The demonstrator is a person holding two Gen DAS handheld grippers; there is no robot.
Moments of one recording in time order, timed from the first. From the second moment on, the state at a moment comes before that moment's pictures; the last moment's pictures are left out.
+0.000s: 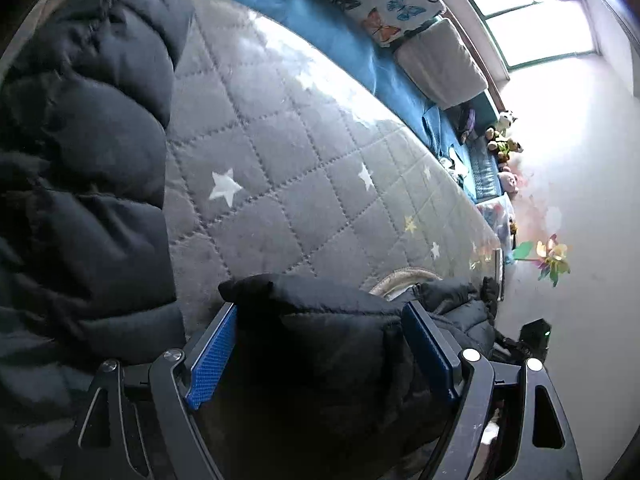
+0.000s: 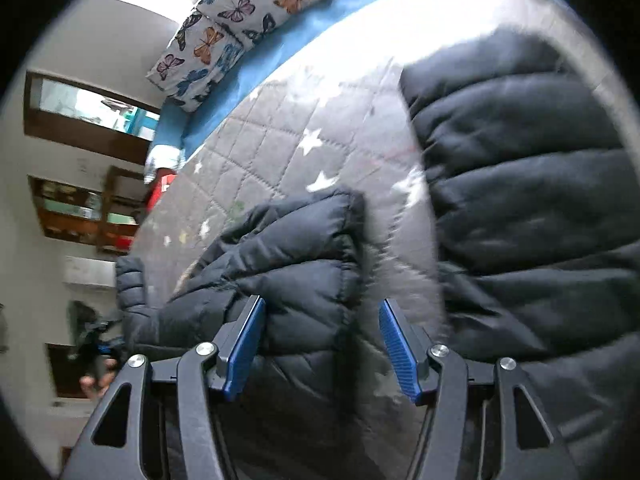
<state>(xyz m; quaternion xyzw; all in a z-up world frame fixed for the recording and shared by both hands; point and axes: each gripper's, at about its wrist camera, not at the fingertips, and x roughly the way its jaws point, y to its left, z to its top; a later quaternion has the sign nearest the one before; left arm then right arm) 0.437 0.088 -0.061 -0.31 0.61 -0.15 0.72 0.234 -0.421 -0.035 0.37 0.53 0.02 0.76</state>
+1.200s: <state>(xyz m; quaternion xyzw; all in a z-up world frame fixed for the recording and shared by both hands) 0.436 0.064 0.013 -0.22 0.46 -0.15 0.85 0.242 -0.377 0.081 0.17 0.46 -0.02 0.87</state>
